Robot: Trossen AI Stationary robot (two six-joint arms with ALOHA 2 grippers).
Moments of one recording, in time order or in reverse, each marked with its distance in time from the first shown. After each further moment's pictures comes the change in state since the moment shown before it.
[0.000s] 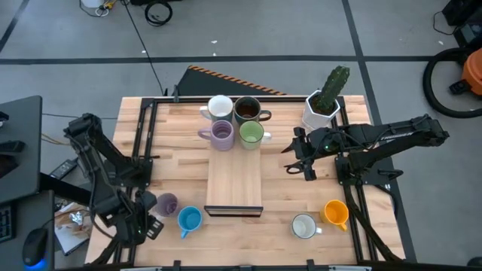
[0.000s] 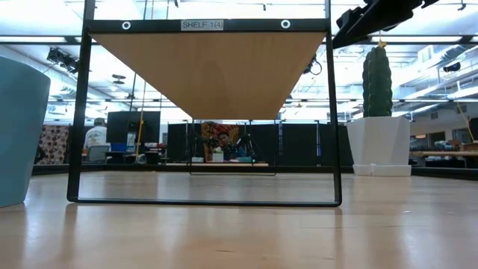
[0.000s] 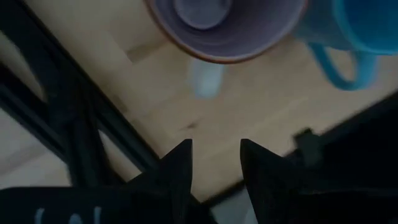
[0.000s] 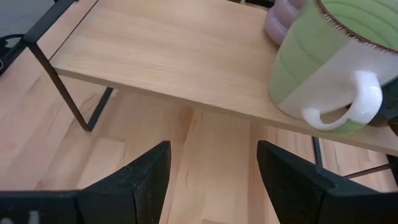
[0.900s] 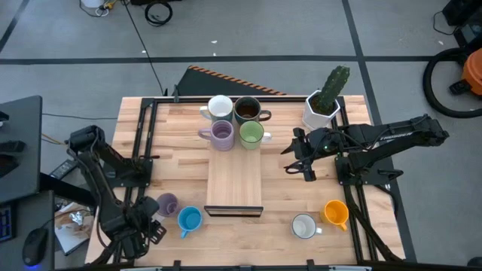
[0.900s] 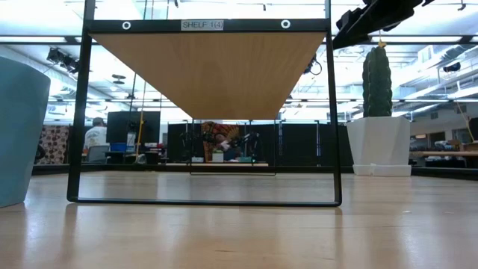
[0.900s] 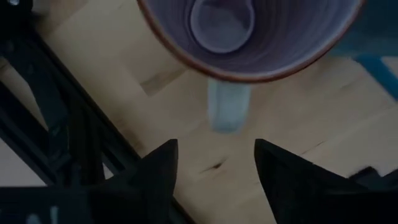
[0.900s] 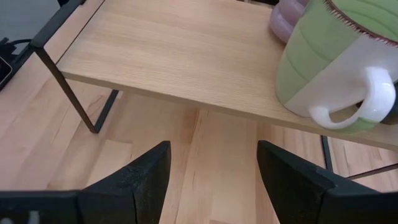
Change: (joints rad) left arm -0.061 0.175 -0.007 -0.009 -0.088 0.002; right arm 0.000 0.007 0.000 0.003 -0.018 0.028
